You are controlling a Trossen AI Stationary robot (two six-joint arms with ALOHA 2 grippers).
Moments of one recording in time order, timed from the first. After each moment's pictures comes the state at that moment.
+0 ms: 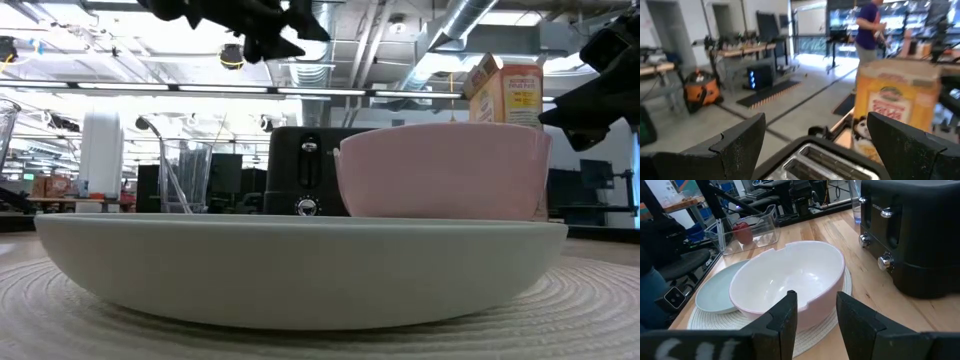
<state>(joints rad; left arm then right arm) 0.29 1.42 1.02 0.38 -0.40 0.02 0.49 0.00 0.11 -0.34 0.50 0.38</state>
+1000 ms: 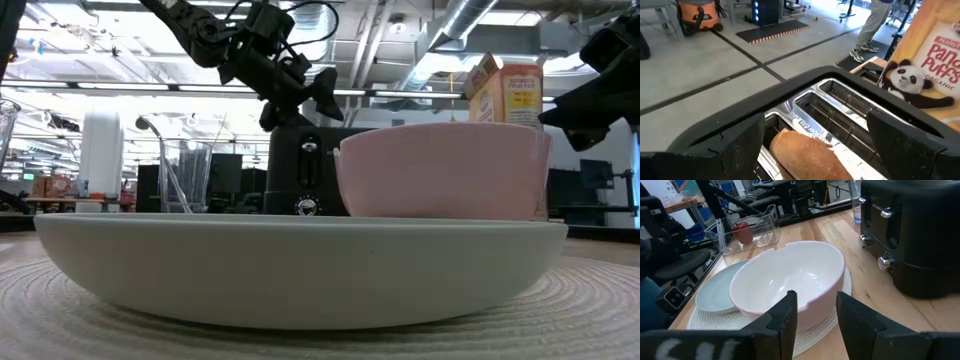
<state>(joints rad) 0.42 1.69 1.09 0.27 -0.29 -0.24 0.49 0.00 0.11 -0.34 0.49 0.38</state>
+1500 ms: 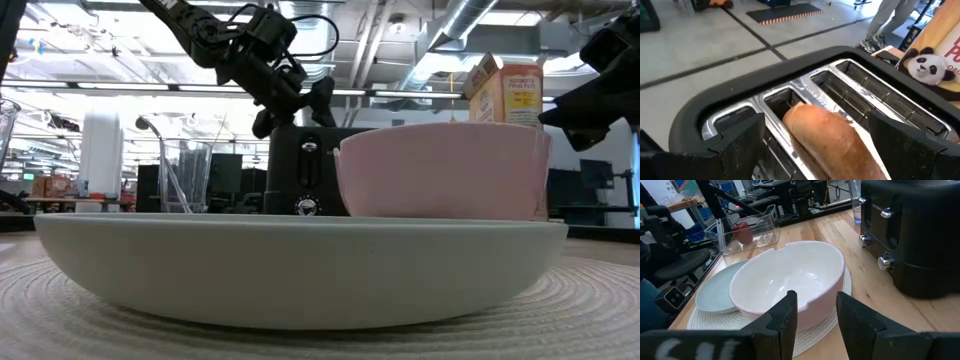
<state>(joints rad) 0.42 1.69 1.09 0.16 -0.32 -0.36 0.49 0.00 0.11 -0.34 0.50 0.38</state>
